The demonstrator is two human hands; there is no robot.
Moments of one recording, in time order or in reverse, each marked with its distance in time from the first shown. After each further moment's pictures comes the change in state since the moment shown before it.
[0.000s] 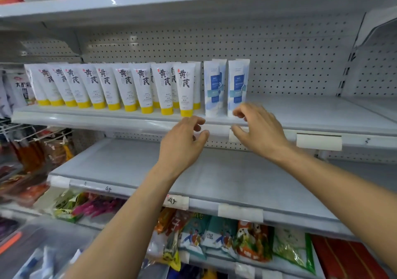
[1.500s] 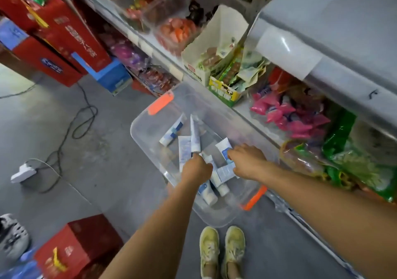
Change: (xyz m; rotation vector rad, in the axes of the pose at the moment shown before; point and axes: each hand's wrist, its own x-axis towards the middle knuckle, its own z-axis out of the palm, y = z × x) left_hand -0.299 -0.719 0.000 -0.024 -0.604 -1.494; right_hand -0.068 -0.463 0.706 -0.149 -1.352 -0.597
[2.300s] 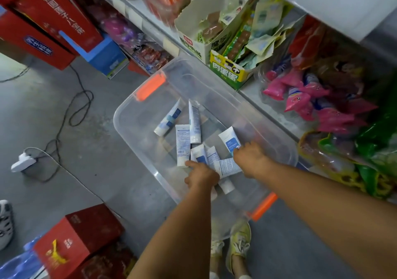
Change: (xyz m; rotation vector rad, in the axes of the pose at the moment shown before) left_hand 0.049 -0.012 0.070 -0.129 -0.025 -0.481; right_hand 0.068 0.014 0.072 -0.390 -0.108 -0.118
